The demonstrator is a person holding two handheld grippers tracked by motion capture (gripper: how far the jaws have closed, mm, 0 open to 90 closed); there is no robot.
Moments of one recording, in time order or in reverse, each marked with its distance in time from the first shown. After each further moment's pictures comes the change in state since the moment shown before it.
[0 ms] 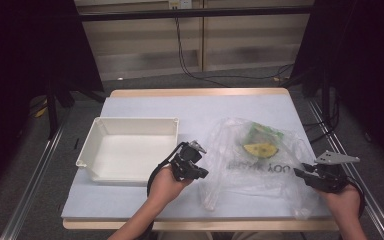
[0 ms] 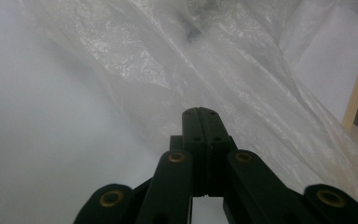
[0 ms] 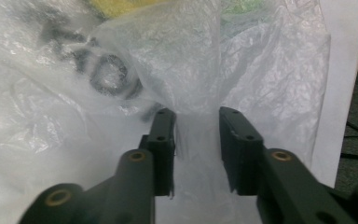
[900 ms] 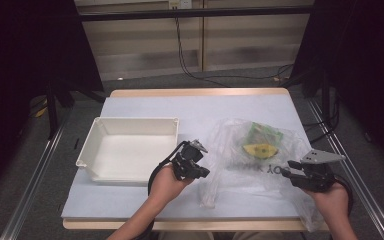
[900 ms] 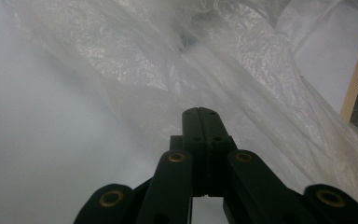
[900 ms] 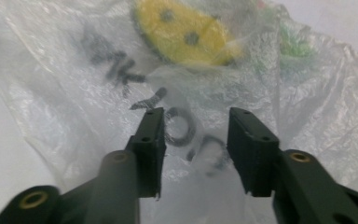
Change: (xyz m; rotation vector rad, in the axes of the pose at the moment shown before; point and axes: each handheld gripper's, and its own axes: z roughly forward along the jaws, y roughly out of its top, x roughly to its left) left arm -0.002 0.003 -0.001 0.001 -0.005 0.012; right arm 0.036 0.027 0.001 -0.018 0.047 -0.068
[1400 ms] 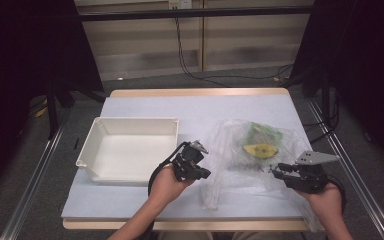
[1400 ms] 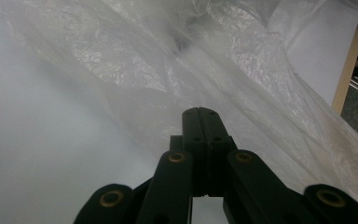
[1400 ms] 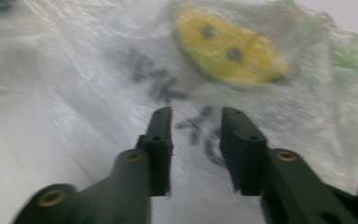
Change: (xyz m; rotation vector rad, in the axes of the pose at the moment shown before) left arm -0.002 0.000 -0.002 0.000 -0.016 0.020; right arm 0.013 0.005 0.006 -0.044 0.111 0.009
